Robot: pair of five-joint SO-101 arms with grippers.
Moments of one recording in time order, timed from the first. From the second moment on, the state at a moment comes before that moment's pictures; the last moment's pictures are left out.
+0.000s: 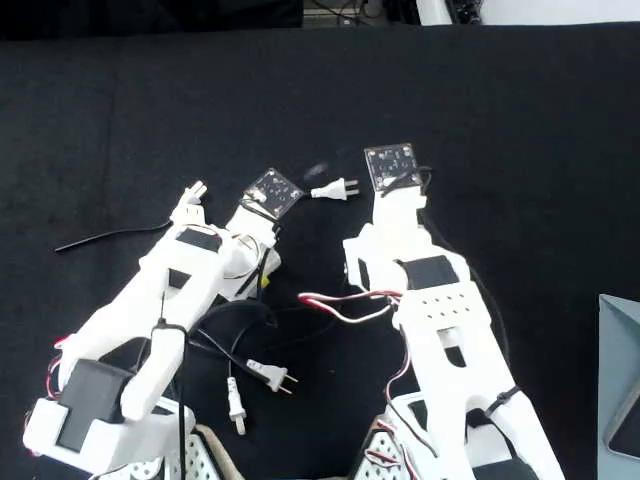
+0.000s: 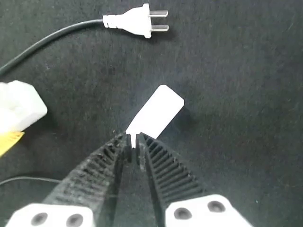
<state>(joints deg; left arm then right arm) 12.5 -9.8 47.8 40.2 -23.7 -11.5 -37.1 58.0 47.0 -0.7</state>
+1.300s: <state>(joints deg) 1.7 -2.8 1.3 43.8 -18.2 -11.5 -37.1 58.7 47.0 -0.7</state>
